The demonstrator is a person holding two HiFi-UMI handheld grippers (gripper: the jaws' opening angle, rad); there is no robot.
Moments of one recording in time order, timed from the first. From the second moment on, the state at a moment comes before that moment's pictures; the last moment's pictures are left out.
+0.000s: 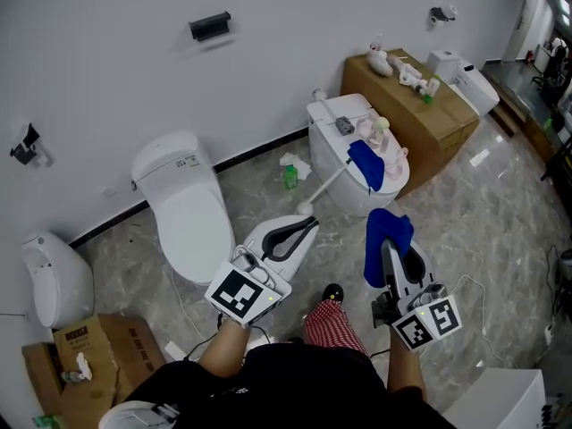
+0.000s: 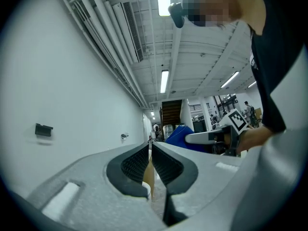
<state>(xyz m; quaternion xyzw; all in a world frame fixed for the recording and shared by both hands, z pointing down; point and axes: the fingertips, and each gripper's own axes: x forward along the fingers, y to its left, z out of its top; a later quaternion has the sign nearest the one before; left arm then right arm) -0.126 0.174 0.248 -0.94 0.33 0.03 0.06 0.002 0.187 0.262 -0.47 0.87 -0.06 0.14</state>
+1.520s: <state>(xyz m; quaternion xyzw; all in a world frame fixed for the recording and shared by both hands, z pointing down) -0.091 -0.012 0.257 -0.91 0.40 0.01 0.10 0.047 -0.029 0.288 -0.42 0.89 -0.12 0.14</state>
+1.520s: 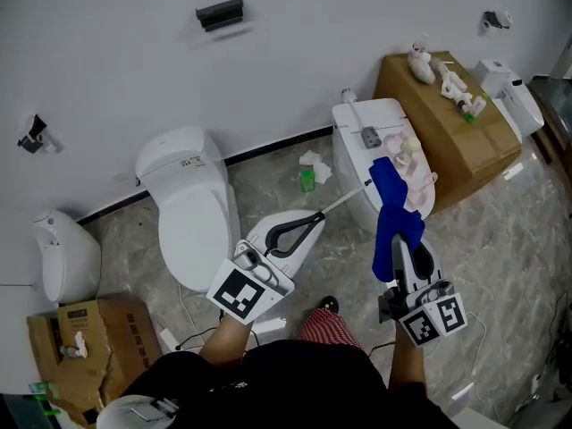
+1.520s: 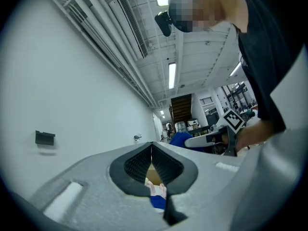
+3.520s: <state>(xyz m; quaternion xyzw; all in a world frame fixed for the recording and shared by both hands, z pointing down) -0.019 -0.228 0.353 -0.95 0.29 -0.06 0.01 0.117 -0.178 0.359 -0.52 0.83 -0.16 0.13</state>
